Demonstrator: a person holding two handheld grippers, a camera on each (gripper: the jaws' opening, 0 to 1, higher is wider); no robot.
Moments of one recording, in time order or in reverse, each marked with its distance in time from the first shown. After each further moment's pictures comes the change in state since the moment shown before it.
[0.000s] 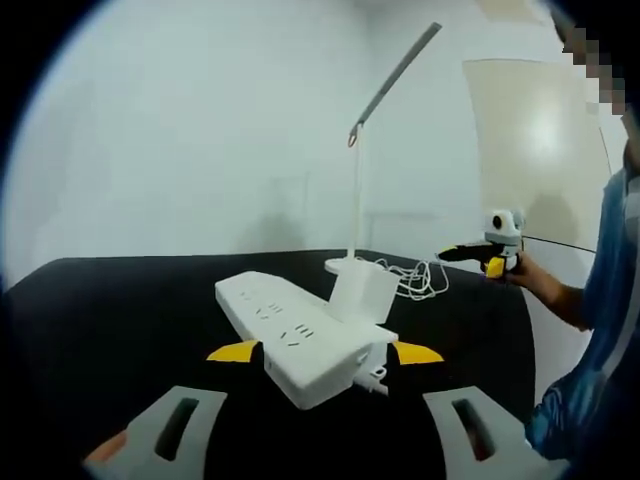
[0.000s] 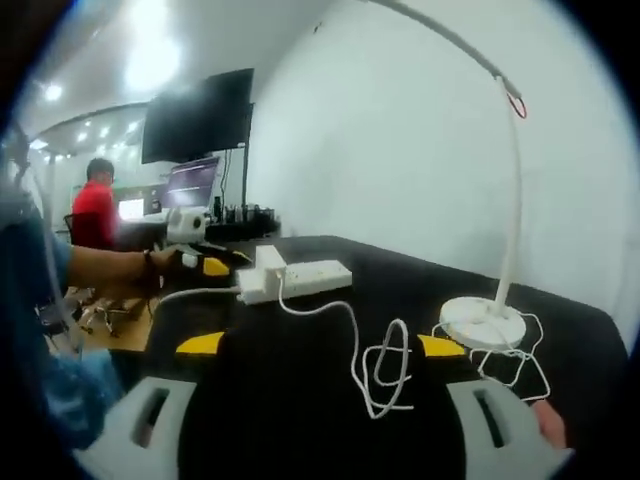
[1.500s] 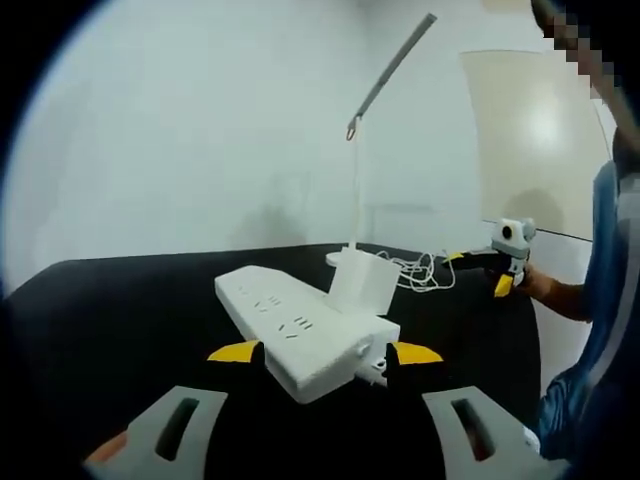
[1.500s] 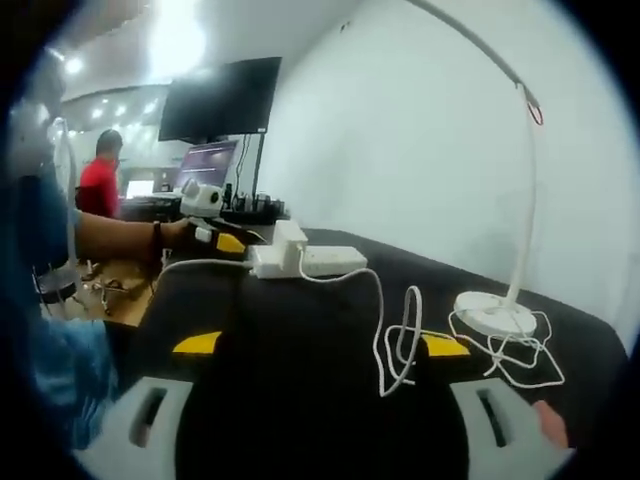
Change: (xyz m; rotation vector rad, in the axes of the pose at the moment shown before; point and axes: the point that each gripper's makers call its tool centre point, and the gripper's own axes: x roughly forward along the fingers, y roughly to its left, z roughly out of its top) left arm 0.001 -0.002 -0.008 0.026 0.027 0.004; right arm 0.004 0.015 -0.026 -0.076 -0.014 0.012
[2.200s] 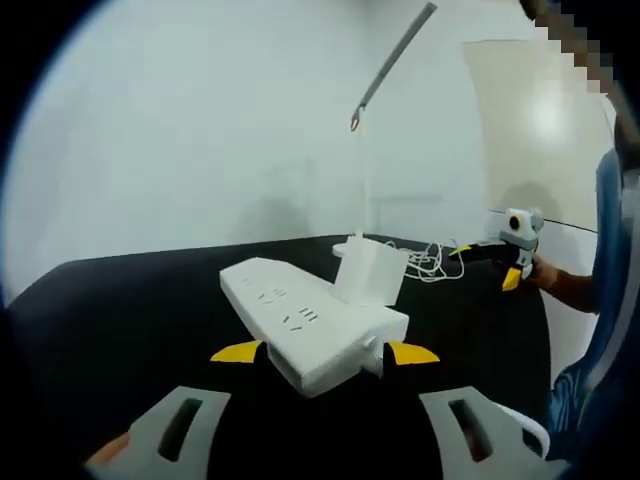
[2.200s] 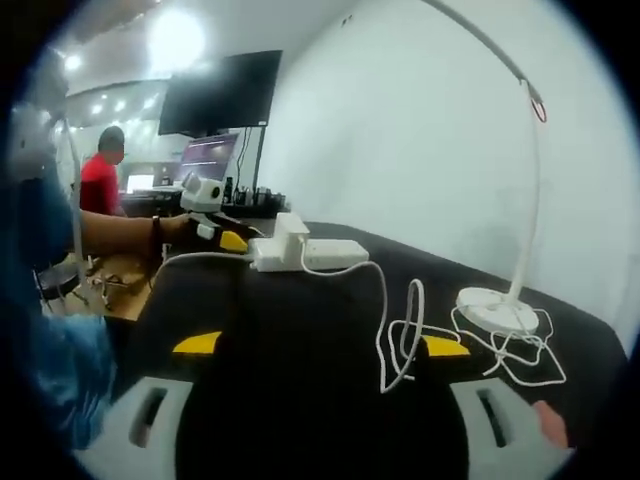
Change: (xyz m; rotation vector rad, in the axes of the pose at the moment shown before) left arm 0.005 0.000 -0.009 0.022 0.051 0.036; right arm 0.002 0.002 -0.005 -0.010 0.029 0.005
